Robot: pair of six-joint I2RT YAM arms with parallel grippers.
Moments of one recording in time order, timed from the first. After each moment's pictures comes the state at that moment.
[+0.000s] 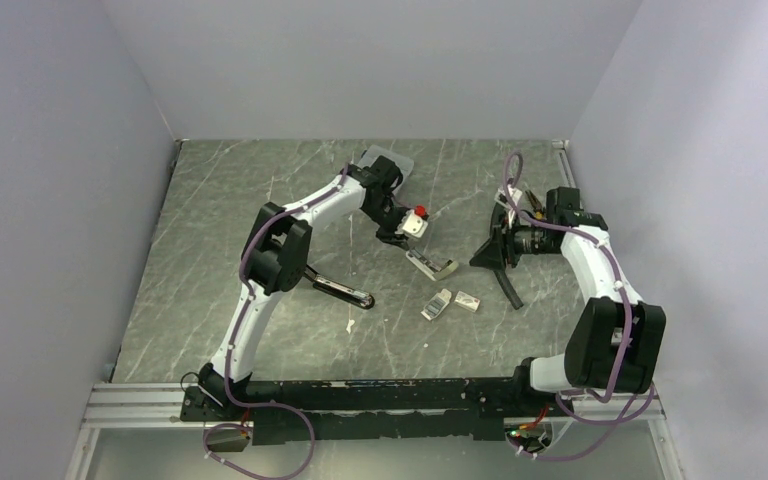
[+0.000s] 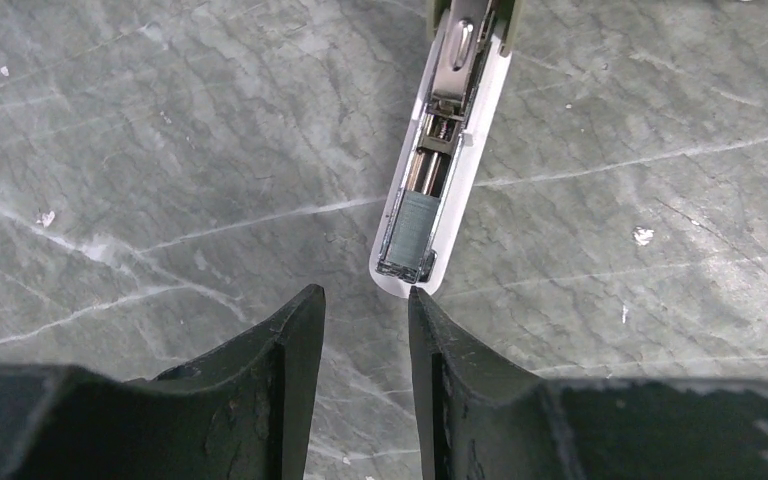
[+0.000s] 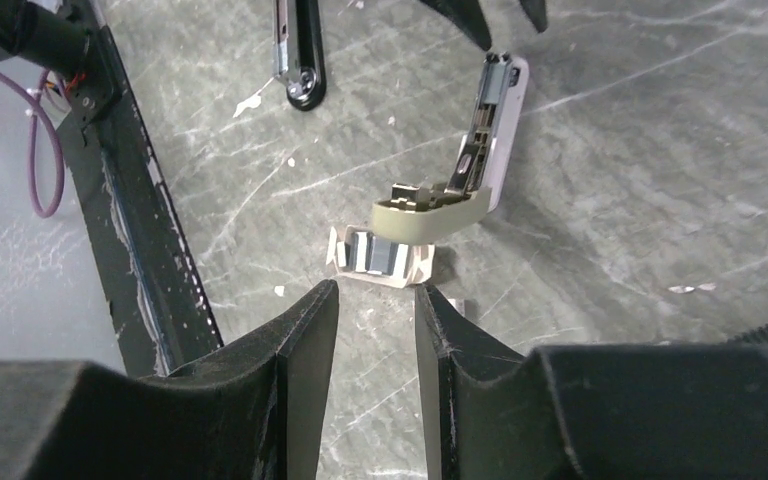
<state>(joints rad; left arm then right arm) -0.62 2.38 2.02 -0.88 0.81 1.44 -0.15 1.37 1.01 -0.89 -1.08 -0.72</state>
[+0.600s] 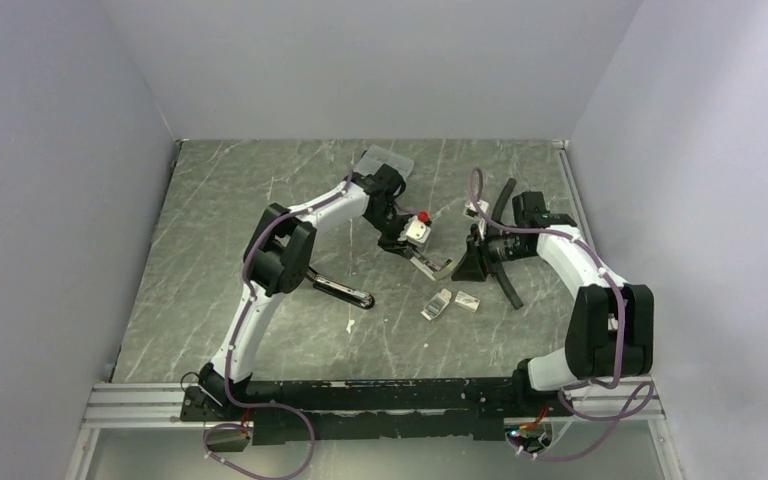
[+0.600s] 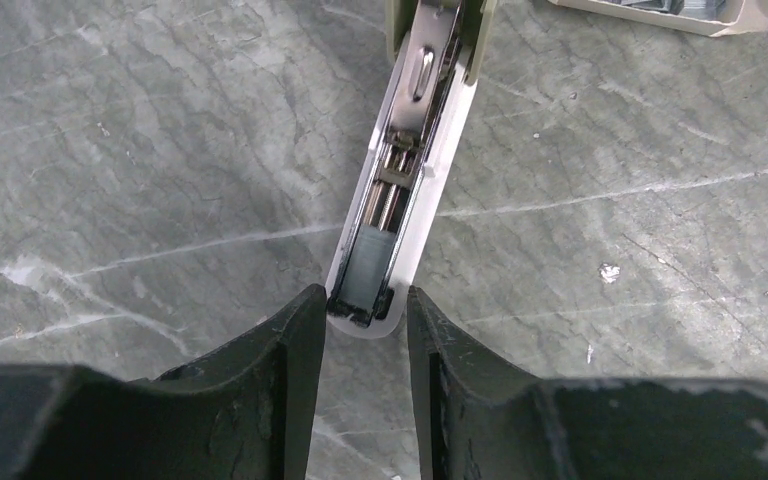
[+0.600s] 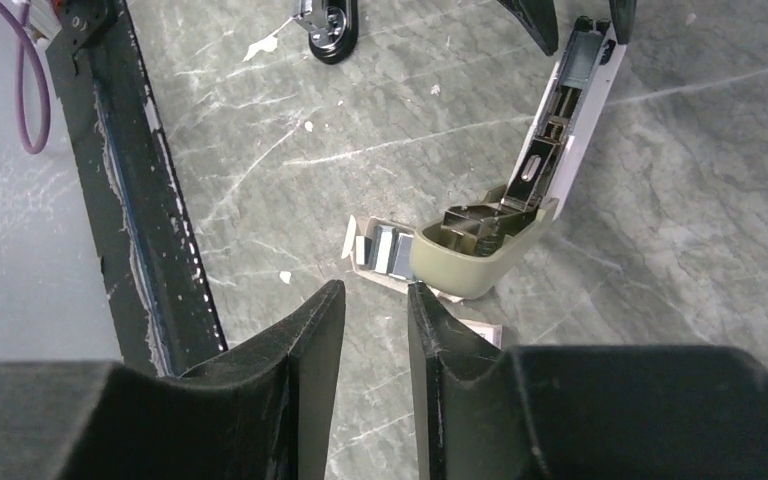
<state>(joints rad) -0.64 2.38 1.96 -0.84 0.82 1.37 0.02 1.43 0.94 -0.82 -1.01 -0.73</state>
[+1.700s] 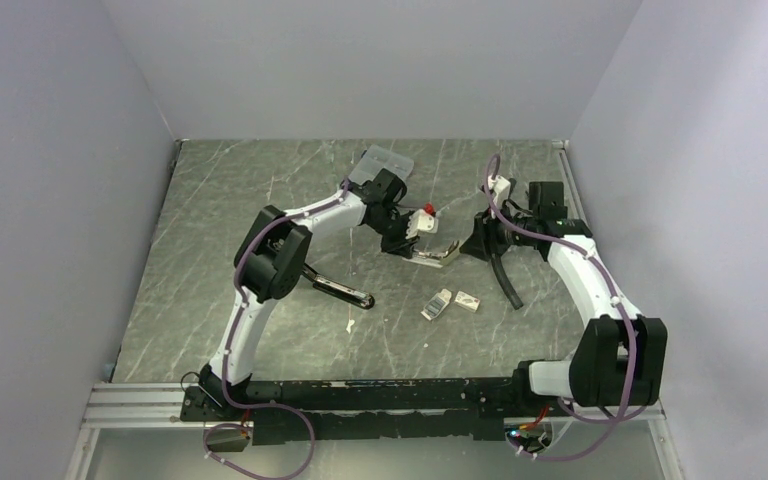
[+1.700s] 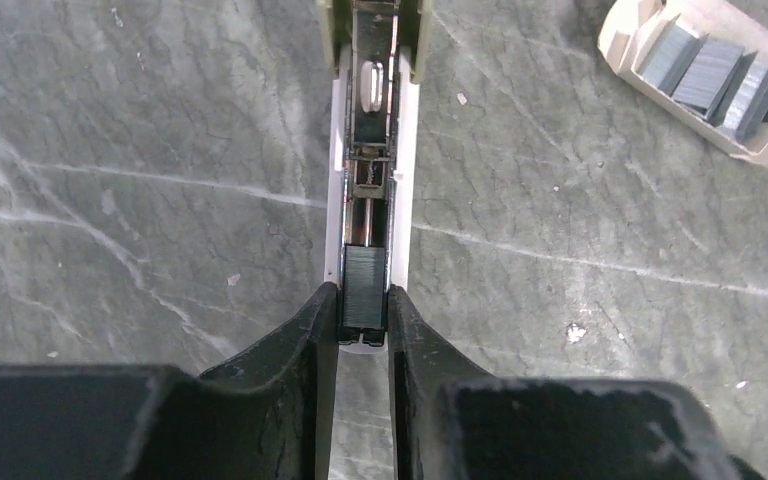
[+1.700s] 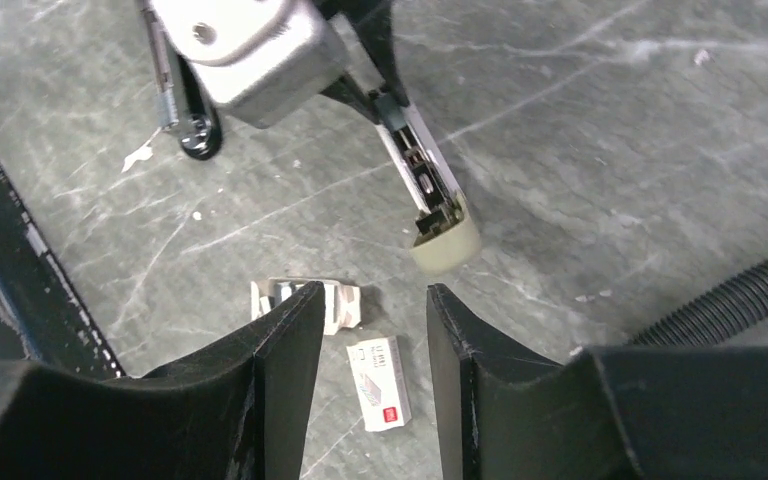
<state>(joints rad) -0.66 2.28 1.78 -0.60 0.71 0.95 0.00 1.29 0.95 -0.56 -0.82 -0.42</state>
